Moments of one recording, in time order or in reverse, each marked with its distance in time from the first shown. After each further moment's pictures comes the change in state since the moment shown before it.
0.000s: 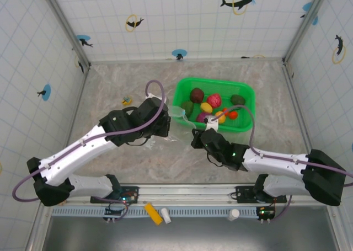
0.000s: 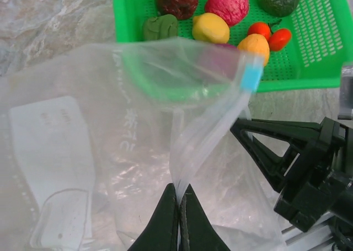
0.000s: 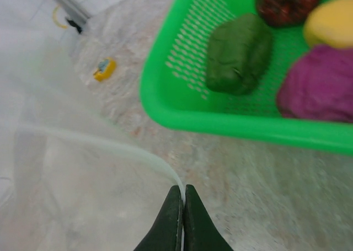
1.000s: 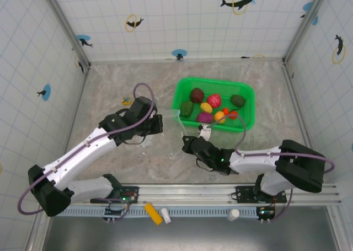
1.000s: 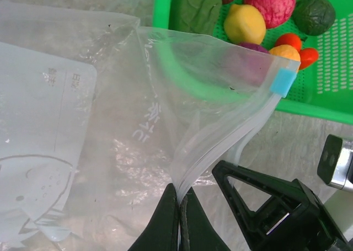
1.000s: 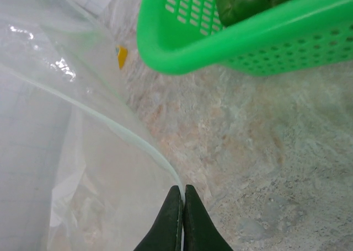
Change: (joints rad) left arm 0.257 -0.071 -0.288 0.230 0.249 -0.110; right arm 0.088 0.228 -0.014 0.256 -0.009 0.270
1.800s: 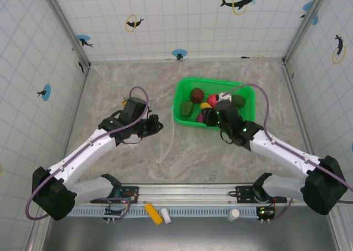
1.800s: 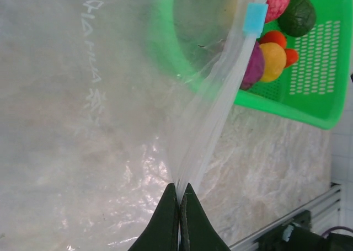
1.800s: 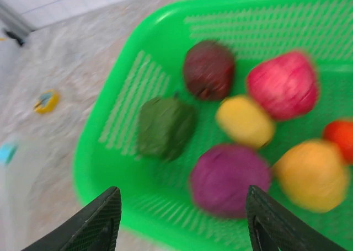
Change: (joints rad) left arm 0.159 -0.012 -0.177 0.214 0.275 -0.049; right arm -0.489 -0.203 0.327 -0.632 -0.211 -0.573
